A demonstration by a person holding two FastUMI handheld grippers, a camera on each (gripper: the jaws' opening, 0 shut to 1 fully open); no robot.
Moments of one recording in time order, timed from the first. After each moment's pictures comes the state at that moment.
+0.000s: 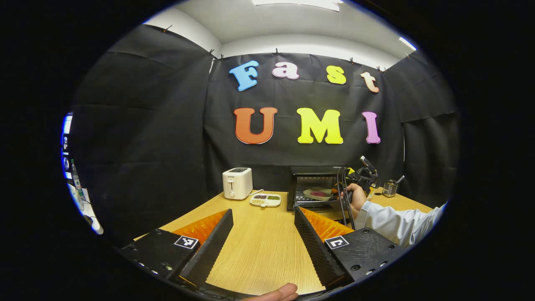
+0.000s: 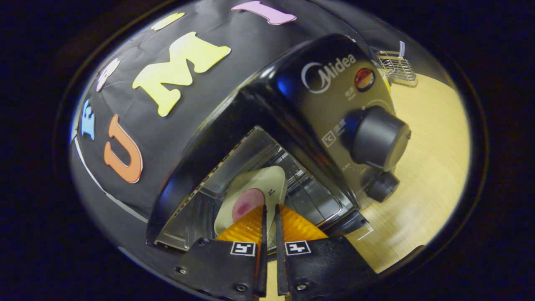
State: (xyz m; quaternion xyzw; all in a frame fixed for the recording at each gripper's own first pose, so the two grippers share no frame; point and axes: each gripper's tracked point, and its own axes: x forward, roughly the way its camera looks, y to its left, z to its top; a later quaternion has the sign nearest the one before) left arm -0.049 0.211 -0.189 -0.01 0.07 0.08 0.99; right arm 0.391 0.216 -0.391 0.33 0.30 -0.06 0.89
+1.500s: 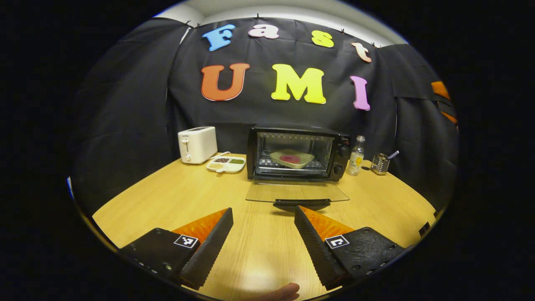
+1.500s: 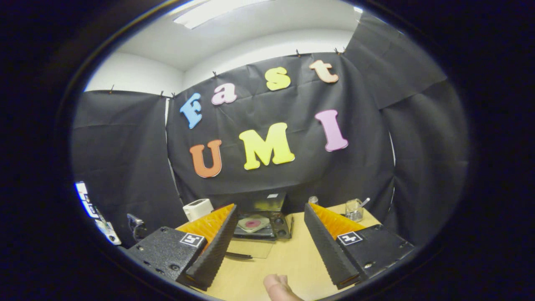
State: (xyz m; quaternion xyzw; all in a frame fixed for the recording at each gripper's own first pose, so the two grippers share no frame) left arm 0.060 0.081 -0.310 -0.04 0.23 0.01 0.97; right arm 0.032 0.049 -0.064 0.05 0.05 0.09 0.99
